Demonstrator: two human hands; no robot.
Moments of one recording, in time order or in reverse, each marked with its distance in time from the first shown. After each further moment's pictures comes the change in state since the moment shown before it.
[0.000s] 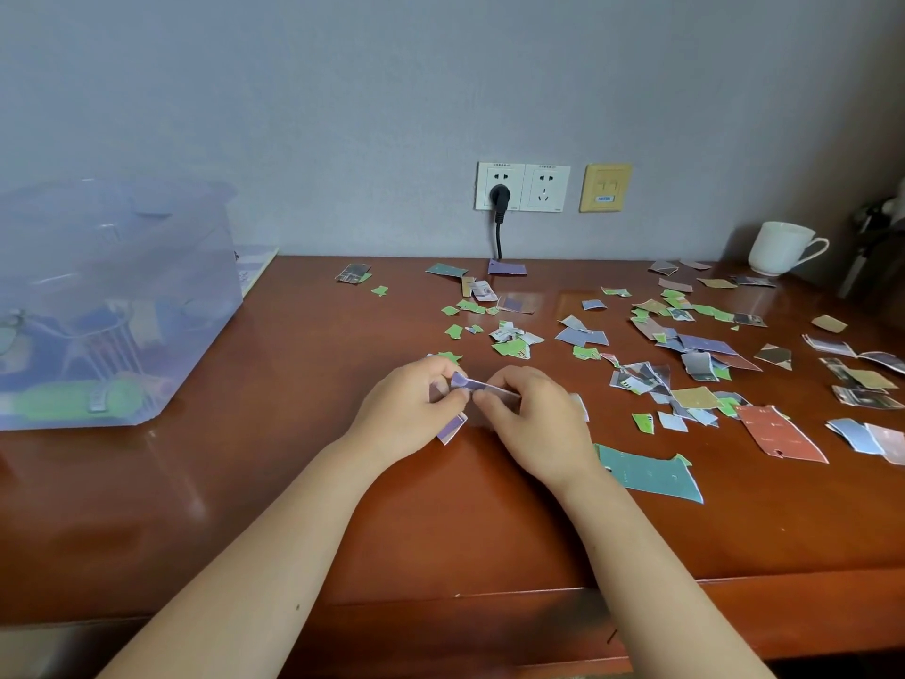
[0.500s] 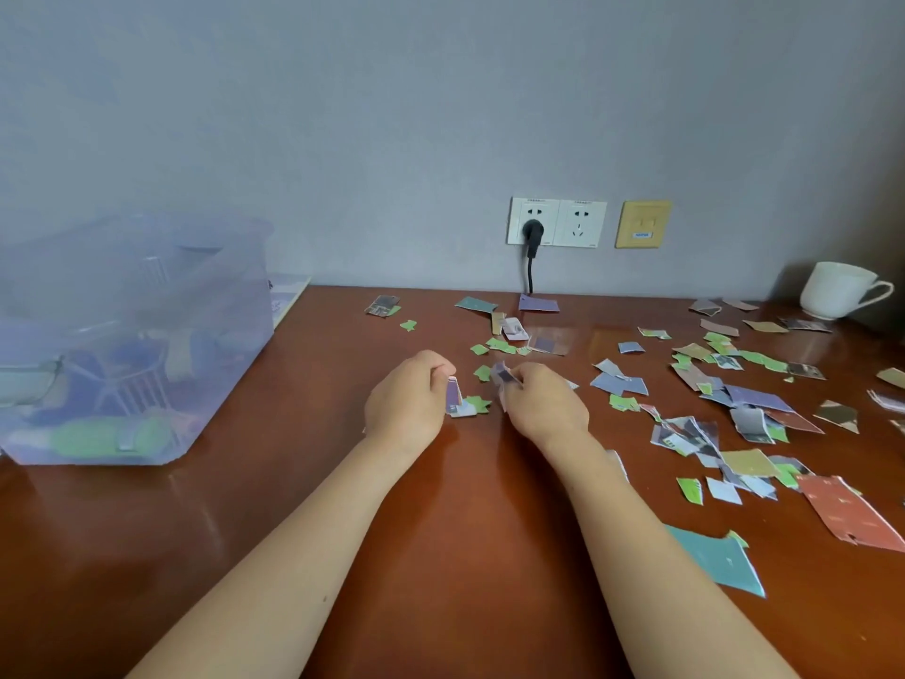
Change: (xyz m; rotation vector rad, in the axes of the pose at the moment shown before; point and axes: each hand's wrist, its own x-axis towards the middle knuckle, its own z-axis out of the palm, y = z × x) left_hand 0.051 -0.018 -0.019 0.237 0.291 -0.188; right_hand 0.100 0.000 0.025 -0.197 -0.118 0.261
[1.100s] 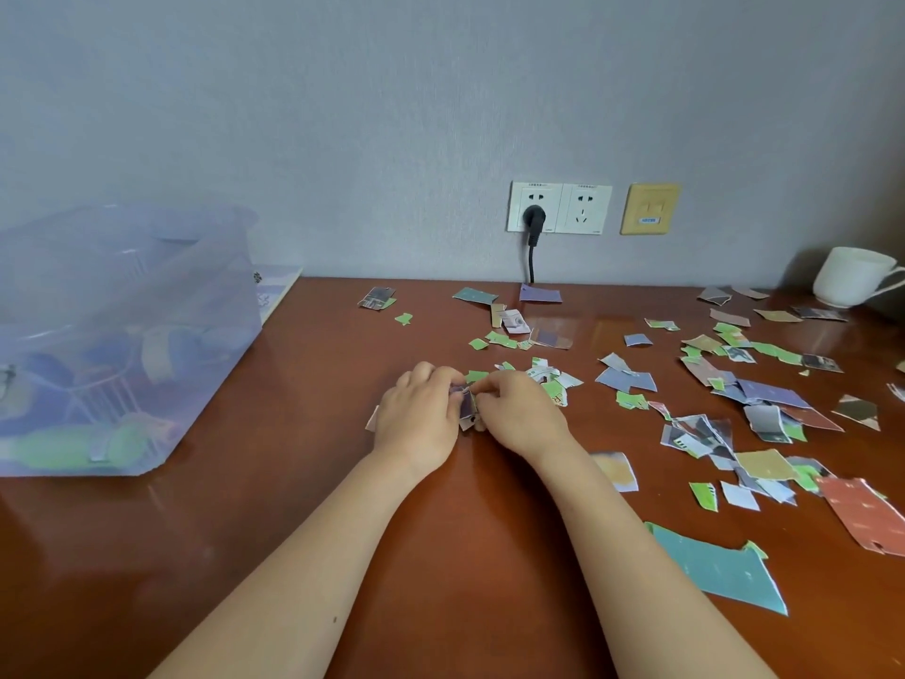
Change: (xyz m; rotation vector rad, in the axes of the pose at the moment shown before) left_hand 0.004 -0.008 0.030 0.173 -0.057 0.152; right_hand -0.011 -0.016 0.008 0.184 -0.145 -0.110
